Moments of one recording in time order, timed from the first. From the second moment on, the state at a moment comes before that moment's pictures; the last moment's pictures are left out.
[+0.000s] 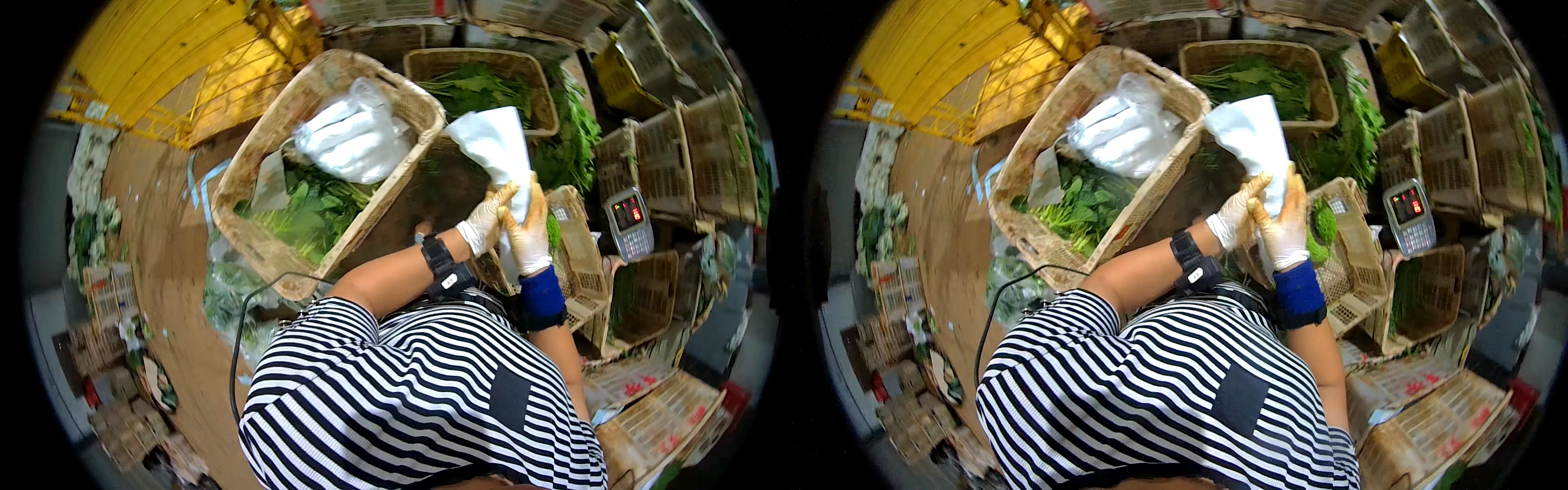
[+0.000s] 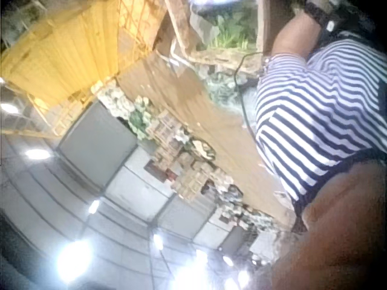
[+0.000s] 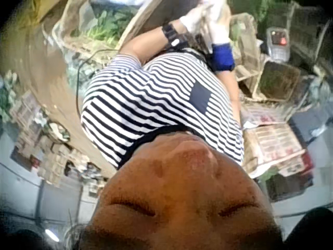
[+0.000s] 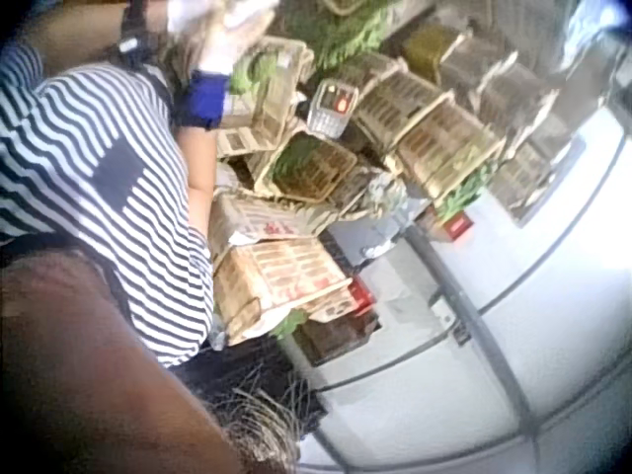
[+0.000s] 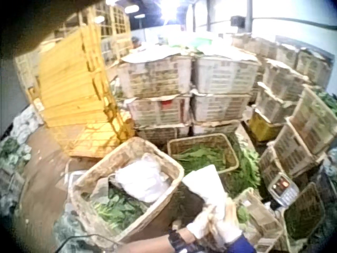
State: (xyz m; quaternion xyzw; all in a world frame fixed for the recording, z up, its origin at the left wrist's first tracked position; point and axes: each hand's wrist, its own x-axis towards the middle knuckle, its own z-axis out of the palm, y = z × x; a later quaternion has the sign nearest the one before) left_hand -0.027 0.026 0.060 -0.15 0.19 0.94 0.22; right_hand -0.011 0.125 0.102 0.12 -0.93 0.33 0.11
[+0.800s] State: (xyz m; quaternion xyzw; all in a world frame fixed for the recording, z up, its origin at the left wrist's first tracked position) left_hand -0.014 -0.216 0.025 -0.25 0.16 0.95 0.09; right_hand -0.137 -0.076 0.024 0.32 -0.74 0.53 -0.26
